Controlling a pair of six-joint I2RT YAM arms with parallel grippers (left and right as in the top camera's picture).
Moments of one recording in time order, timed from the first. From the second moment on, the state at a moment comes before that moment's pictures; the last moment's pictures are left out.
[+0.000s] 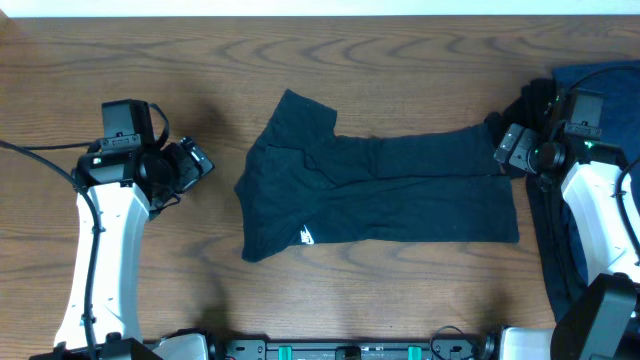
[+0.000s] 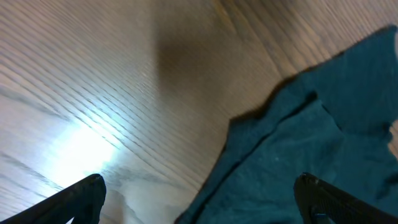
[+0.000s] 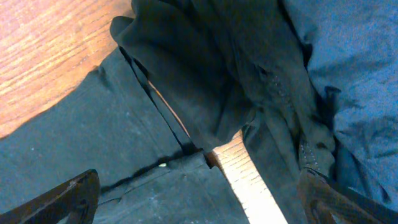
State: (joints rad) left arm 0.16 1.38 1.12 -0.97 0.10 -0.55; right arm -0.20 1.54 1.08 -0.65 0.07 0.28
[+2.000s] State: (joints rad) left arm -0.11 1.89 1.11 -0.98 -0.08 -0.61; right arm -0.20 1.54 1.08 -0.65 0.08 0.28
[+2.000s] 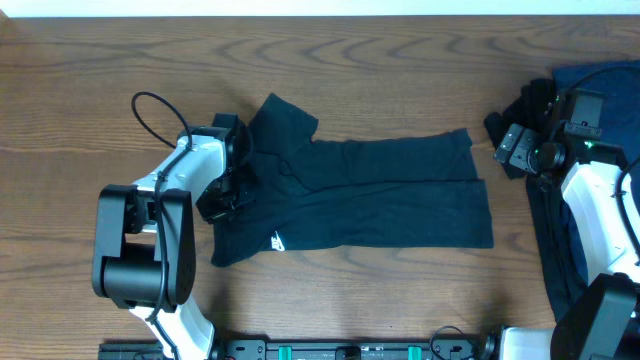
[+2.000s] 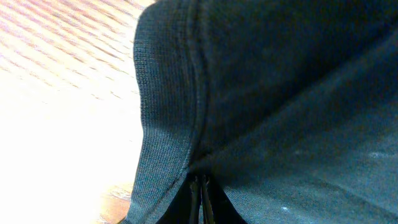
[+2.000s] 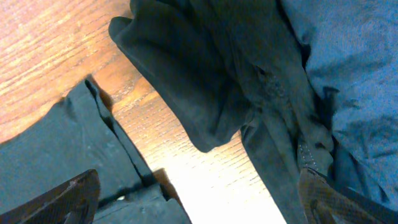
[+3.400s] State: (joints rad) left arm -0.08 1.85 1.75 -1.05 0.12 -0.13; right arm -0.20 1.54 1.08 -0.65 0.08 0.28
